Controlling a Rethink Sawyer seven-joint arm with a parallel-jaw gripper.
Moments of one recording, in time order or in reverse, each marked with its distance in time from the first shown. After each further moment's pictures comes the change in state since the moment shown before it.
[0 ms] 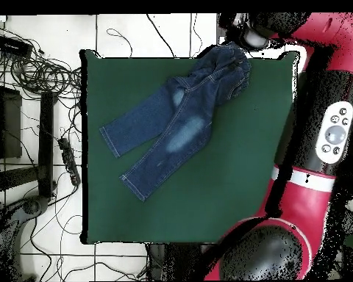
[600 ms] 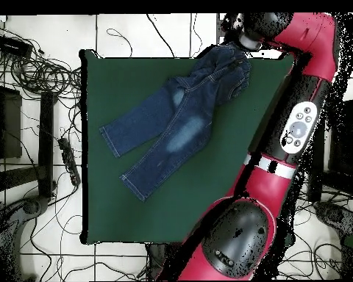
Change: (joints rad) arm 0.064 0.175 0.198 -0.304 -0.289 0.018 -0.006
